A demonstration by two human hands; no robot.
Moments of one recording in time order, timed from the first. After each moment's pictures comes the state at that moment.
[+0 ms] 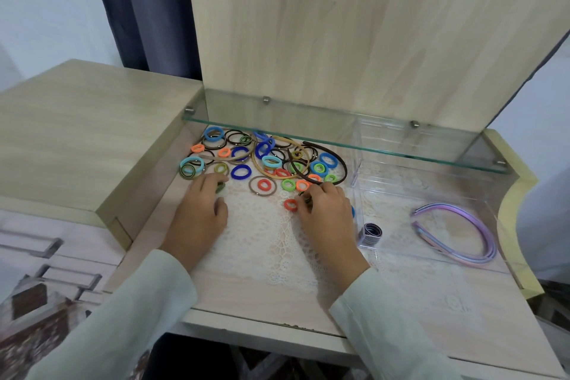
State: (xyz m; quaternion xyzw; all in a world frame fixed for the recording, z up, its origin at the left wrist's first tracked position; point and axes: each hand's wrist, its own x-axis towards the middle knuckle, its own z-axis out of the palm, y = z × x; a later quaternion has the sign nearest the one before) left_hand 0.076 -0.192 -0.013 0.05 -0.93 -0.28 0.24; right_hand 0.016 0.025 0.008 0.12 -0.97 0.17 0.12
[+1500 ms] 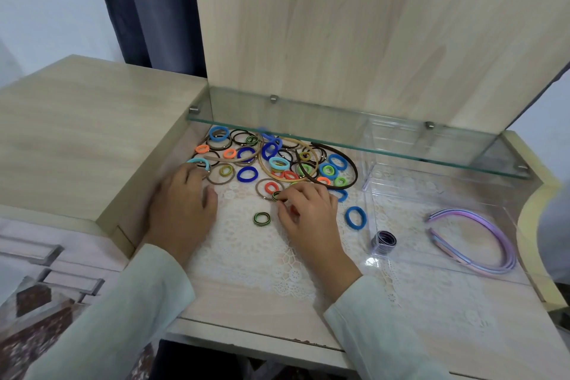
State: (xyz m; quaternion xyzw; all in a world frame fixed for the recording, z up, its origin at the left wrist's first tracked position) left_hand 0.061 -0.226 -0.013 0.14 -0.94 -0.14 0.26; right_hand 0.019 -0.005 -0.014 0.25 -0.90 0.28 0.20
